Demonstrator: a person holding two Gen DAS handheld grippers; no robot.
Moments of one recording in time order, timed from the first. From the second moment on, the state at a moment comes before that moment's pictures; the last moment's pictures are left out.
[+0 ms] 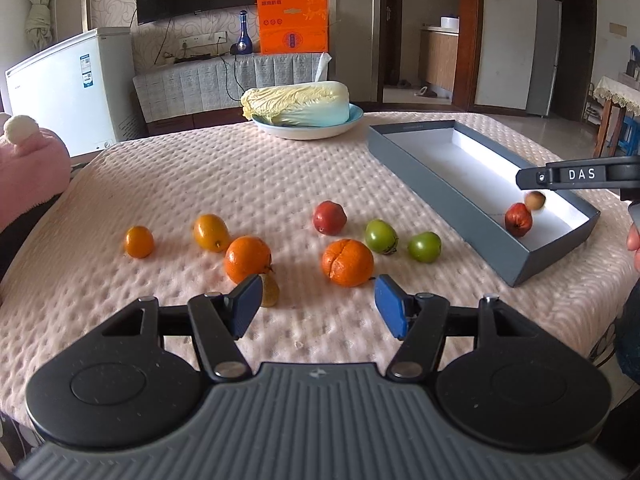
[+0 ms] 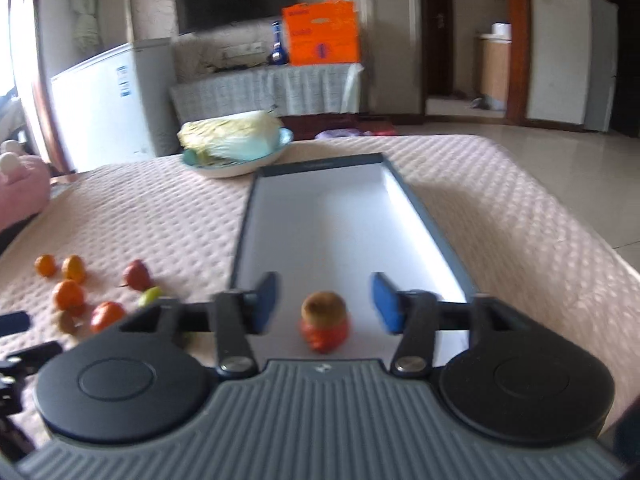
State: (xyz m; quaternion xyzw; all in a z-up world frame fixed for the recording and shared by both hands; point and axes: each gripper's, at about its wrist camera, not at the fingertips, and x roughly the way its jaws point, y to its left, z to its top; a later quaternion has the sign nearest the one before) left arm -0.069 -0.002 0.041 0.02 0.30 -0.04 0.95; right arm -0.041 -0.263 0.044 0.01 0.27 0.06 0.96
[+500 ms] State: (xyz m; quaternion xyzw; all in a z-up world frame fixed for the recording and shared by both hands) left arm -0.065 0.005 0.035 0.01 0.30 -0.06 0.95; right arm -0.067 -0.217 0.051 -0.05 0.23 0.18 0.95
